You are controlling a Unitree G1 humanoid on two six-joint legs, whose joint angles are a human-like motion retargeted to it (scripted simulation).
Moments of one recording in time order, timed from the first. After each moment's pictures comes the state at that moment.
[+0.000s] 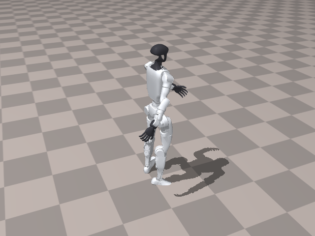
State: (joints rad) left arm -0.45 0.09 -0.09 0.94 0.07 0.01 -0.21; right arm 0.45 -0.34 -0.38 1.70 -0.26 0.26 0.01; waist 0.06 -0.01 -0.06; left_leg 0.05 0.01 0.57 0.02 -0.45 -0.10; right_leg 0.06 -0.18 -0.49 -0.03 0.12 0.06
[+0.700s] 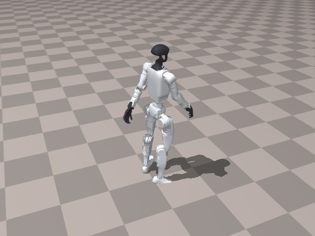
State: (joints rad) left arm 0.41 0.08 0.28 1.70 0.19 0.18 -0.15; right arm -0.30 -0.15 0.27 1.09 -0.48 -0.09 0.12; waist -0.01 -0.05 -0.07; left_leg 0.07 -0.02 0.54 0.00 -0.42 -0.10; right_leg 0.04 -0.19 -0.51 -0.01 0.11 0.05
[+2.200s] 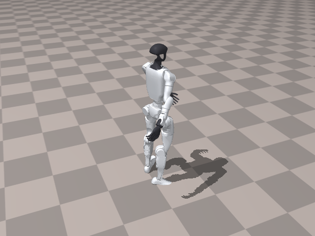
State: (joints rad) left arm -0.37 0.04 0.02 1.13 0.09 0.04 -0.35; right arm 0.46 -0.30 -0.26 1.70 -0.39 0.28 0.05; waist 0.04 -0.08 -0.08; left_leg -0.01 -0.02 0.46 0.04 -0.44 -0.07; right_leg 0.09 -0.20 -0.63 -0.05 0.12 0.06
